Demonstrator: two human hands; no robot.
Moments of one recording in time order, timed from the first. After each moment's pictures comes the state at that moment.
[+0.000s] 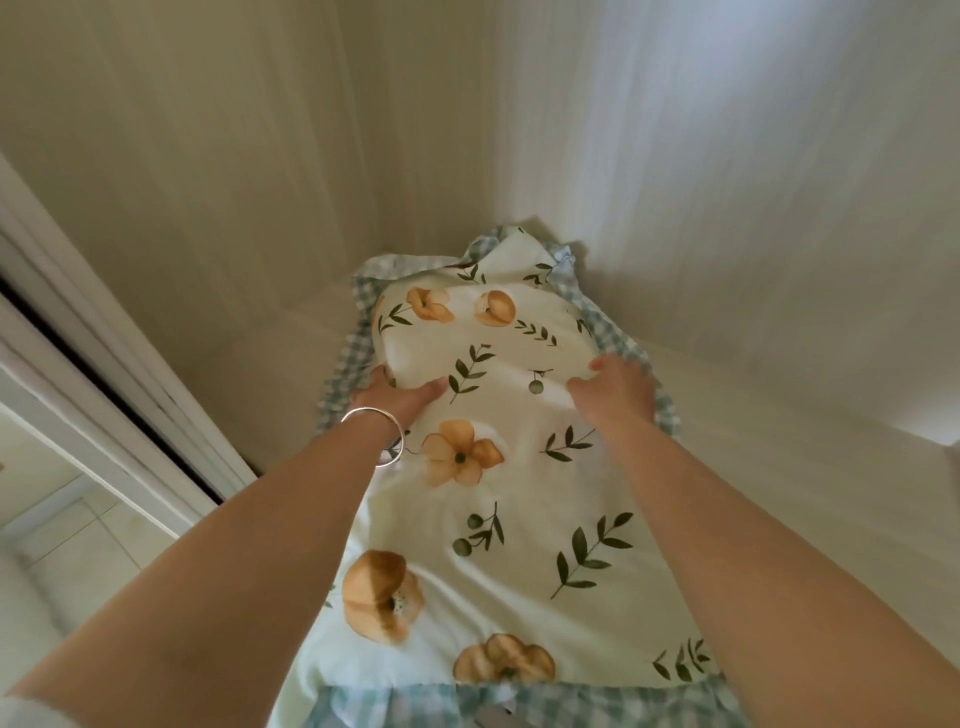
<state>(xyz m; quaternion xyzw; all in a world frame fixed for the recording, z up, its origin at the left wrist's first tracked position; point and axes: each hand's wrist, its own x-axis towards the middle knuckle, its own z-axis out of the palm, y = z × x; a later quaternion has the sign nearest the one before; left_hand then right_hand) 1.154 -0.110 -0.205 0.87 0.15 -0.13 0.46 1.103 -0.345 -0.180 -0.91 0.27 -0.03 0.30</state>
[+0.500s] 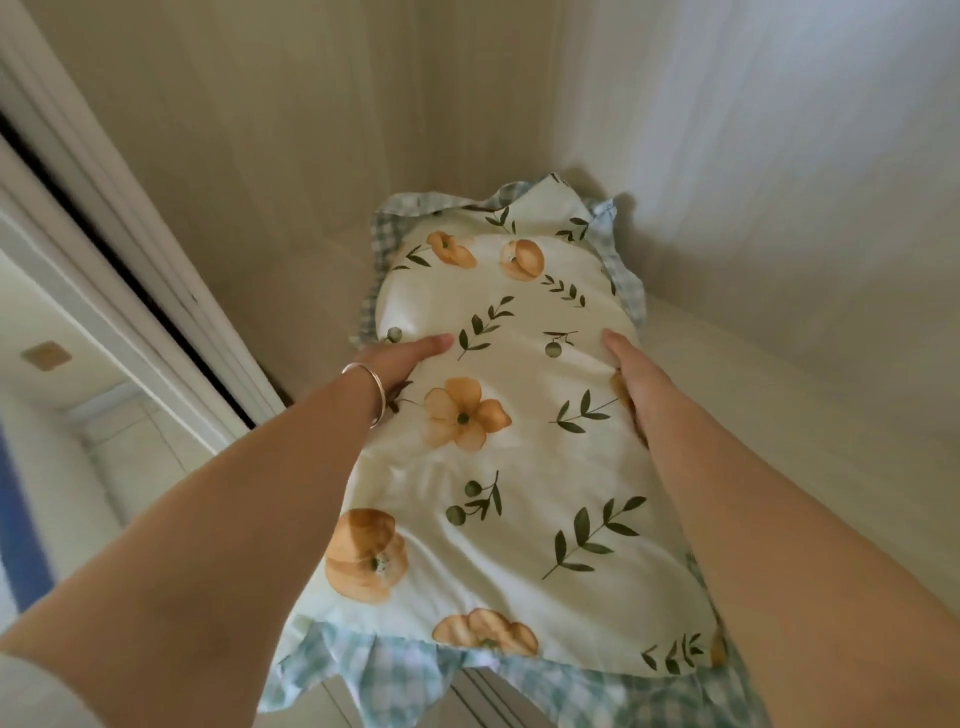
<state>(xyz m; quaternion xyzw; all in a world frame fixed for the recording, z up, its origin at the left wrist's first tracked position) 1.116 -0.101 -0.207 0.73 0.23 -0.15 0.62 1.098 -0.361 -0.207 -0.67 0.37 0.12 0.64</state>
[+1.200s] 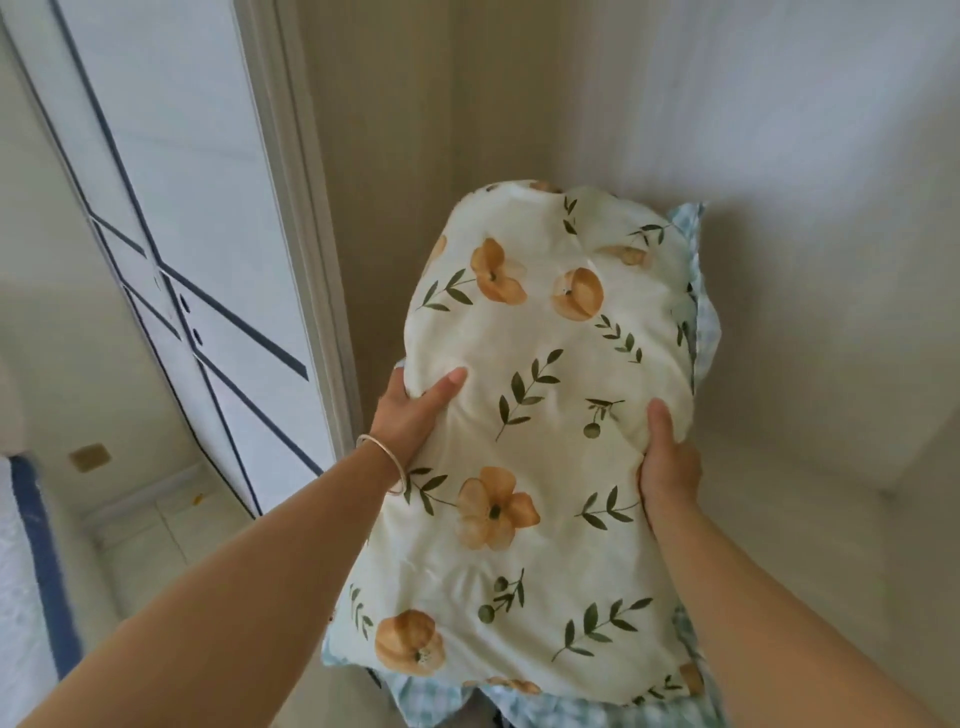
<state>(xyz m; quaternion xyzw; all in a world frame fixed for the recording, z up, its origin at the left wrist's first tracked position) 0.939 -0.071 -0.095 0.72 0.06 0.03 0.69 0.915 -0.323 -0.129 -0.64 0.28 -0.21 0.68</state>
